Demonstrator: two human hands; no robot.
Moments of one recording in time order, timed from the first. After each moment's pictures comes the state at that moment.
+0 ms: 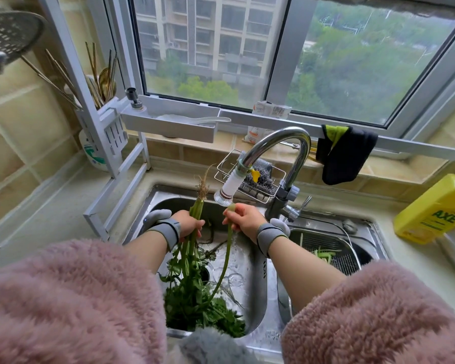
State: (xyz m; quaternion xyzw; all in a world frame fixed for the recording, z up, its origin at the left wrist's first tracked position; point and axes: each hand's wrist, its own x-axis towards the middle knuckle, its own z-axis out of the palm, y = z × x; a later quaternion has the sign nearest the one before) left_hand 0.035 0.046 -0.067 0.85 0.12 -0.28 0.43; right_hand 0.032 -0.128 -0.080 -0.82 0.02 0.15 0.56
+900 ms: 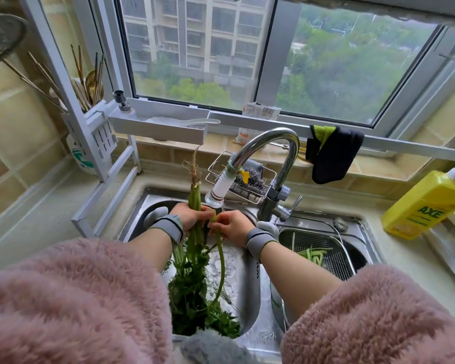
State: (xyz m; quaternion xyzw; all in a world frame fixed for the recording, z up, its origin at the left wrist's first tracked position) left_hand 0.036 0.024 -0.055 0.74 0.14 -0.22 0.62; right_hand 0.028 -0.124 -0.081 -0.88 -0.06 0.16 0.44
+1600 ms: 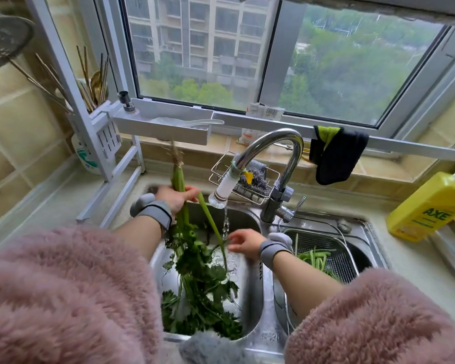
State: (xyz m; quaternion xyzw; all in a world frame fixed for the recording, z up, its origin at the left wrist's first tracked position) left_hand 0.061 0.051 -0.043 0.75 0.16 -0.08 0.64; right_hand 0.018 -0.154 -0.111 -0.92 -0.03 0.27 0.30
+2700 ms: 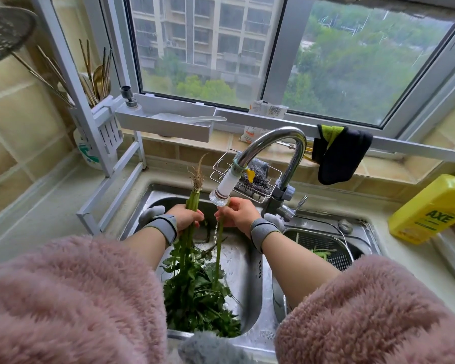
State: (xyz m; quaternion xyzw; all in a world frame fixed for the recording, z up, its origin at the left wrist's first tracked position) left_hand 0.046 0.042 -0.072 0.79 0.16 -0.25 0.54; right_hand 0.041 -0.125 -0.077 -0.77 0.02 0.15 0.62
